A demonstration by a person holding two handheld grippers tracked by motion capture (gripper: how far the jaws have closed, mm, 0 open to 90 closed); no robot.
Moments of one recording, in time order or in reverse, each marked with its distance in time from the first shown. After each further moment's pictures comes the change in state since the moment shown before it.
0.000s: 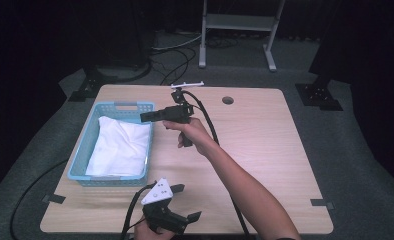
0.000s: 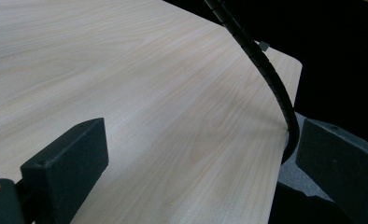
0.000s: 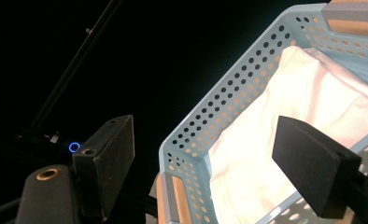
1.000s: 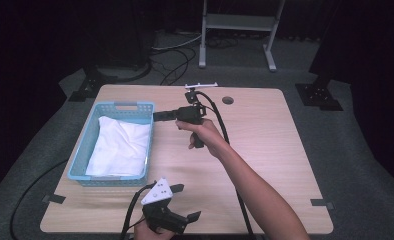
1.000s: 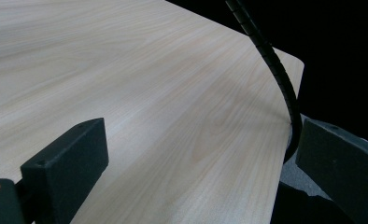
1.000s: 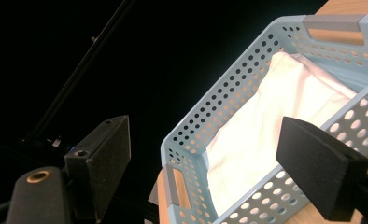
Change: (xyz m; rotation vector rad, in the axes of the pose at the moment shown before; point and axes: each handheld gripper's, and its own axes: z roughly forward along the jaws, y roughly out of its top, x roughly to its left) left arm 0.001 0.000 0.000 0.001 0.006 -0.001; right arm 0.000 -0.009 -0.035 -0.046 0.000 -0.006
